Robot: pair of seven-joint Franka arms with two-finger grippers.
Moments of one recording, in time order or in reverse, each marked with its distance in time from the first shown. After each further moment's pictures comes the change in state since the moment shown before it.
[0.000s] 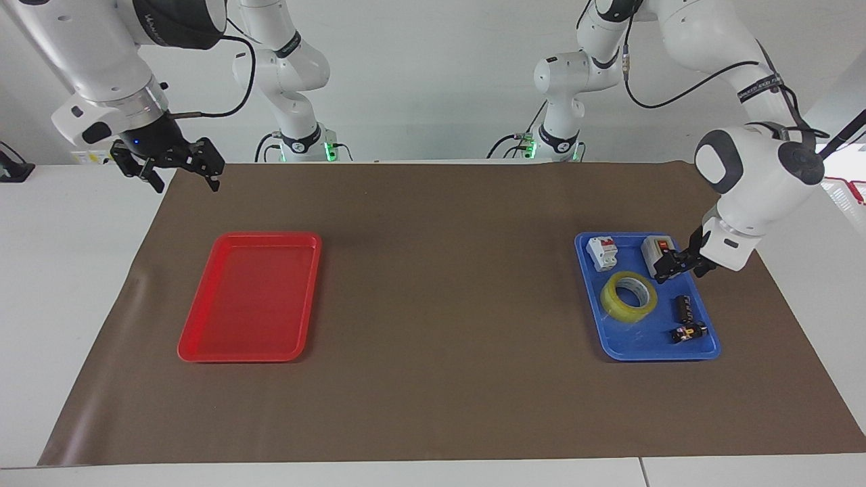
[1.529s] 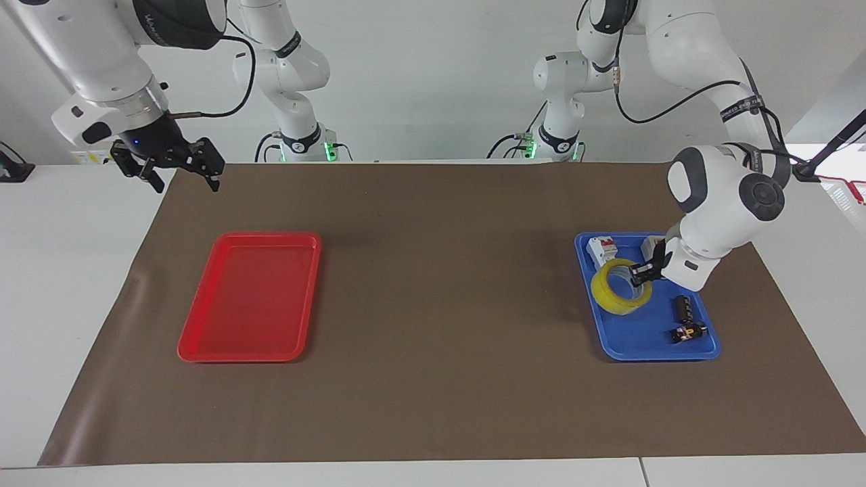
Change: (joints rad) left arm -0.197 0.063 -0.016 0.229 0.000 -0.305 -0.340; right arm 0.000 0.000 0.000 0.000 0.000 0.000 0.000
